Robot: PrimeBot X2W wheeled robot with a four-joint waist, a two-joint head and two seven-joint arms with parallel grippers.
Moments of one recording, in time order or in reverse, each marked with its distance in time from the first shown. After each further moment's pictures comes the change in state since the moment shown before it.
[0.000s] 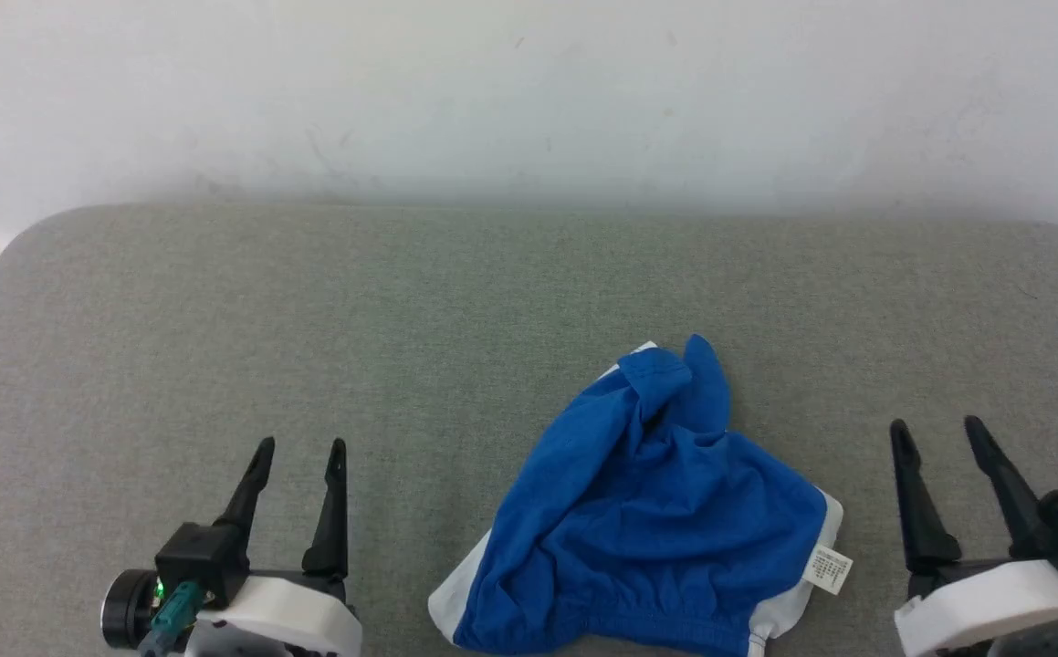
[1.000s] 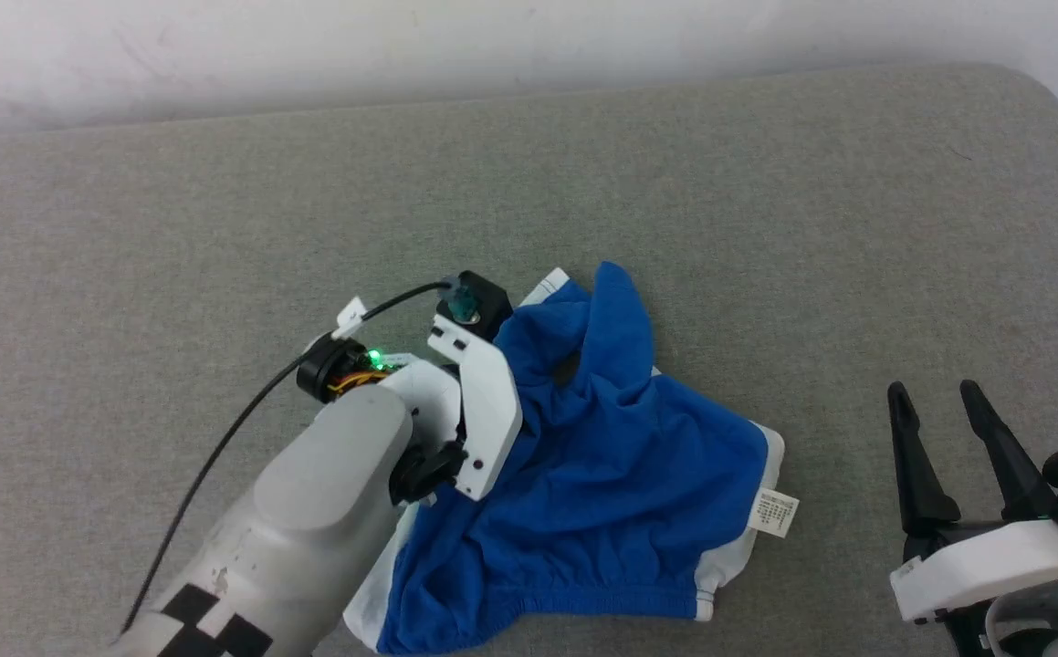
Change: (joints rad) left arm -0.744 0.096 -0.725 0.533 -0.386 -0.044 0.726; right arm -0.066 0.002 -0.009 0.008 0.055 0.000 0.032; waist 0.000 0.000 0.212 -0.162
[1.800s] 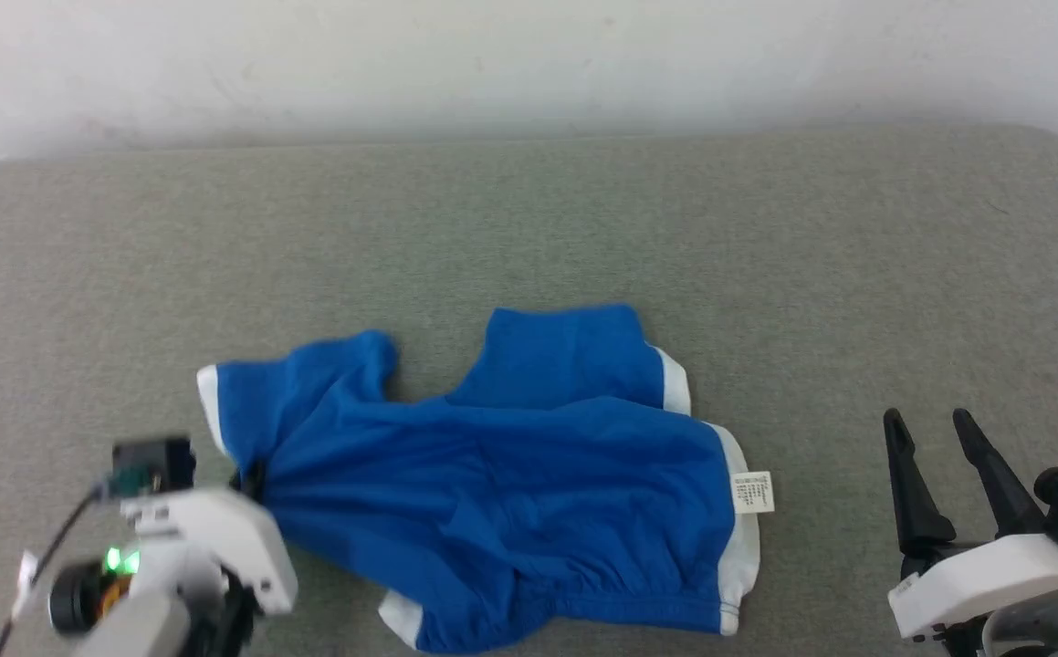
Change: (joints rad) left arm 0.495 0.300 0.305 -0.373 -0.232 0.372 -0.365; right arm 0.018 0.000 -0.006 0.047 0.028 0.000 0.012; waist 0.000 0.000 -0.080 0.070
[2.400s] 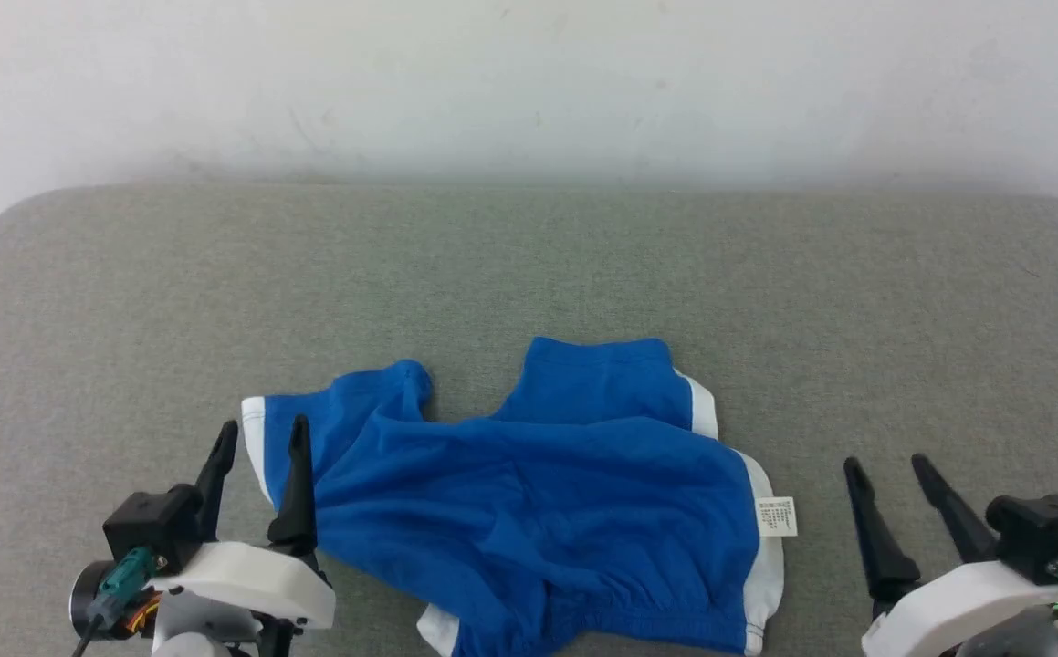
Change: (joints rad) left arm 0.171 -0.080 0.078 -0.221 0.136 0.022 -0.372; right arm 0.058 0.000 0.047 -0.021 -0.021 0.000 0.075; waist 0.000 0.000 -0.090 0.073
